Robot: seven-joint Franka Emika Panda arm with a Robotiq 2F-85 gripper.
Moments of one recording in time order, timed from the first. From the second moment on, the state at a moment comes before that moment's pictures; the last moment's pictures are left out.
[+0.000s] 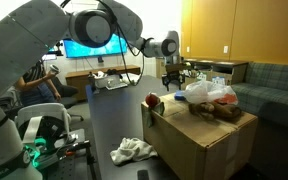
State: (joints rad) arm 0.19 0.88 0.18 -1.11 -0.20 2.06 -0.79
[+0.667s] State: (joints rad) arm 0.22 0.98 0.21 -0.92 -0.20 1.97 -0.96
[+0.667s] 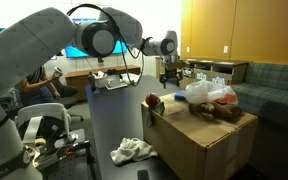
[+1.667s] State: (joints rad) arm 0.26 1.15 0.22 -0.70 -0.17 1.93 -1.20
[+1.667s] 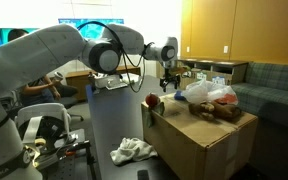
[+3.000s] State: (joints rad) arm 0.21 1.21 0.22 -0.62 -0.17 1.93 -1.20
